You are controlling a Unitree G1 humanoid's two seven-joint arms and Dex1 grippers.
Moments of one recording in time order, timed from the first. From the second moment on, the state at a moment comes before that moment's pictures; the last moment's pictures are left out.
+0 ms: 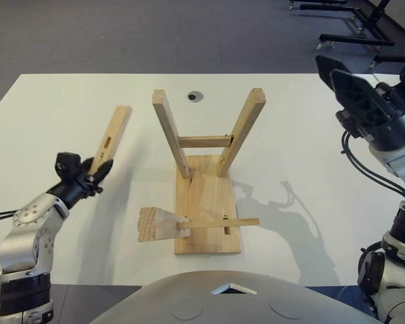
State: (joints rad) left arm 0.19 0.51 0.39 -0.30 -0.52 0.50 -0.54; right arm -0.27 -0.61 -0.47 -0.25 1.40 0.79 0.74
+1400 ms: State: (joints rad) left arm -0.23 0.53 0.07 -0.64 -1.27 0.67 -0.68; right arm -0.45 -0.30 -0.10 -0.41 1.39 0.70 0.74
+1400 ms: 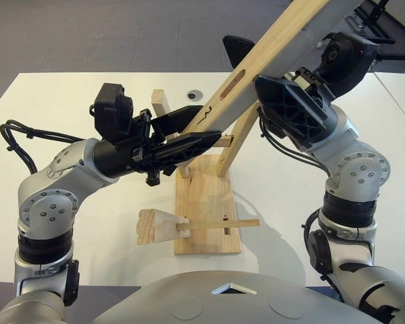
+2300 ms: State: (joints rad) left arm -0.22 0.54 0.06 -0.62 -1.28 0.68 -0.71; right arm -0.44 -0.23 -0.07 -0.45 1.38 0.66 0.72
